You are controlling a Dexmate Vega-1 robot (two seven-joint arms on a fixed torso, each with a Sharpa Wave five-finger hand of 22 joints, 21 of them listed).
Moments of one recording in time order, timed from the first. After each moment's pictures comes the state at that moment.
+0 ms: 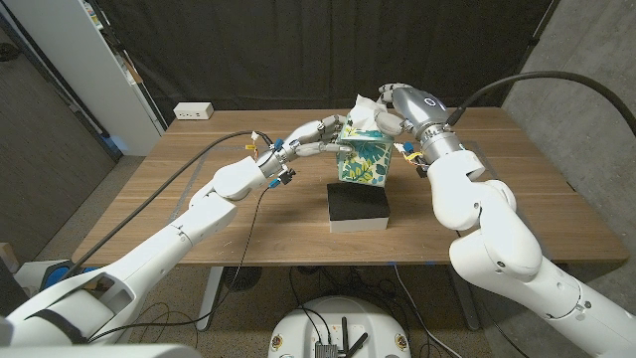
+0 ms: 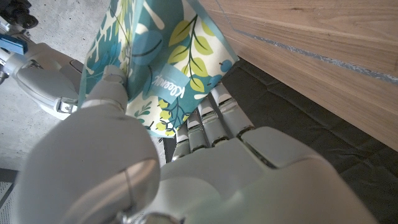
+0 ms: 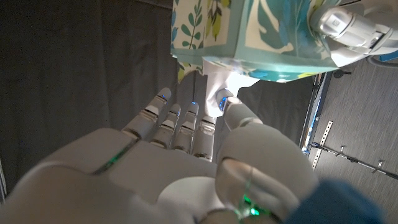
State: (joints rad) left arm 0.73 0.61 0.57 -1.51 -0.30 -0.57 -0.34; left_hand 0.84 0.06 0.36 -0.16 0.17 0.12 0.06 0.67 0.23 0.36 -0.06 0.21 0.31 0.54 -0.05 0.20 0.19 0.65 -0.04 0.21 0.18; right arm -1.02 -0.75 -0.64 -2.60 -1.00 -0.87 0.14; right_hand 0.76 0.16 0.68 -0.19 0.18 0.75 -0.04 0.55 0.43 0.37 -0.10 0.20 0.21 0.17 -0.04 0.24 0.20 0.36 -0.04 0.21 0.17
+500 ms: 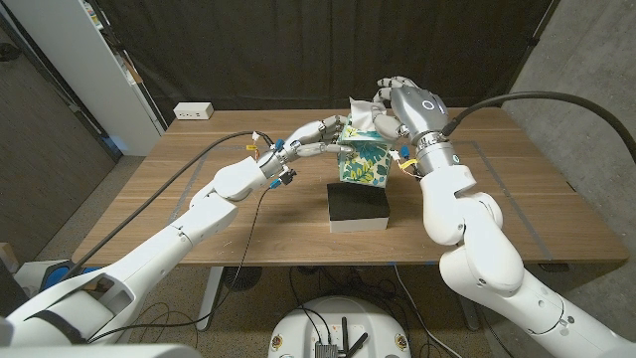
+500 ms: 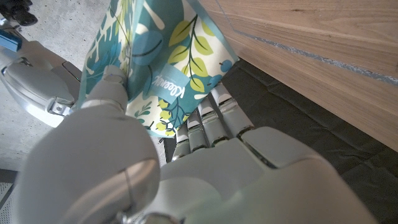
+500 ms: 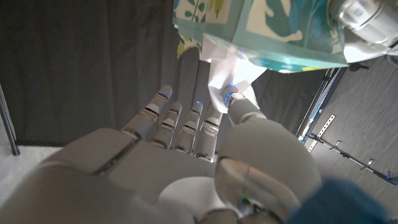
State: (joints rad) left arm 0.74 0.61 0.57 -1.52 -0.30 -0.56 -0.34; left_hand 0.84 0.06 0.37 -0.16 0.17 0.12 0.06 0.67 0.23 0.36 -0.06 0.21 0.31 0.54 -0.05 0.20 0.19 0.65 -0.04 0.21 0.18; right arm -1.11 -0.68 -0.63 -2.51 -1.16 -0.77 0.03; right_hand 0.83 0.14 0.59 -0.18 0.18 0.79 -0.10 0.62 0.46 0.39 -0.15 0.20 0.21 0.20 -0.04 0.25 0.20 0.39 -0.04 0.21 0.17
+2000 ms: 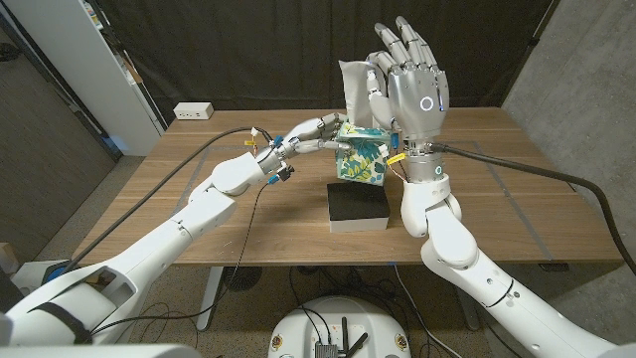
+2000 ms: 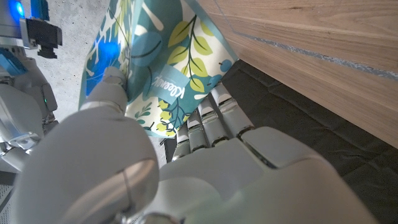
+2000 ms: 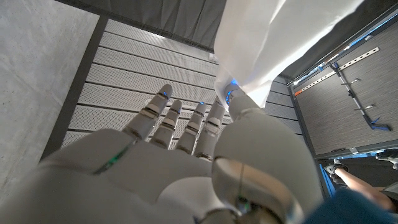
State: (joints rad) left arm 0.70 0.61 0.58 -1.48 -0.32 -0.57 -0.39; left_hand 0.82 0.06 0.39 -0.16 0.17 0.12 0.06 0.67 0.23 0.36 -0.05 0.21 0.32 0.54 -0.05 0.20 0.19 0.65 -0.04 0.21 0.18; right arm -1.03 -0.54 -0.60 -2.16 -1.30 -0.47 -0.77; right_hand 0.90 0.15 0.47 -0.16 0.19 0.80 -0.13 0.64 0.43 0.41 -0.20 0.20 0.21 0.21 -0.04 0.25 0.22 0.41 -0.05 0.21 0.17
